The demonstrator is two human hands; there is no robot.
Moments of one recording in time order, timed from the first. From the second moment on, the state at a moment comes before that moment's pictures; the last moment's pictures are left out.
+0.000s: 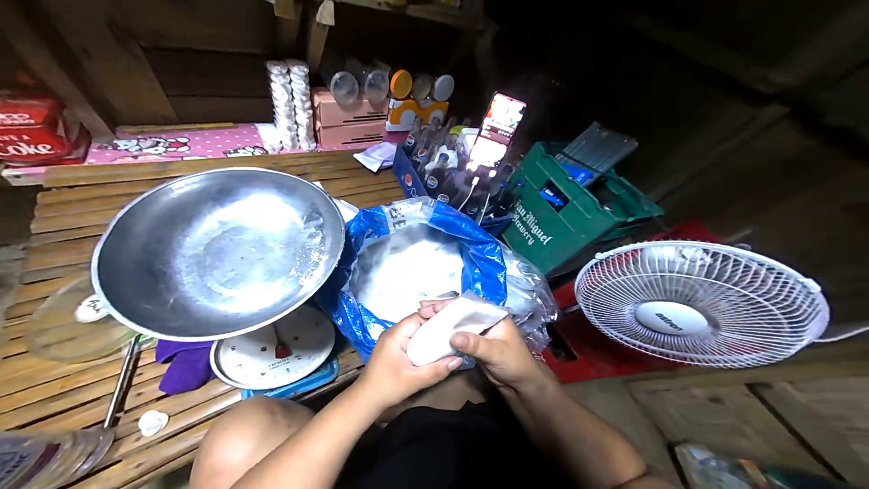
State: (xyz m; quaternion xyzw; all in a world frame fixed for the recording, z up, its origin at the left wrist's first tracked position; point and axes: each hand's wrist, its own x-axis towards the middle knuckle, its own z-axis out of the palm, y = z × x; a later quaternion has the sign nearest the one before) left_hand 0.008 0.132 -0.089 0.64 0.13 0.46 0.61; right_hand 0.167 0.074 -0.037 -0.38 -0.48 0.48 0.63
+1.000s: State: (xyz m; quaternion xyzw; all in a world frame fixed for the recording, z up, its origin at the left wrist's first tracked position) left_hand 0.008 0.133 -0.088 0.69 0.15 0.44 0.56; right_hand 0.162 0.080 -0.035 -0.35 -0.40 0.47 0.70
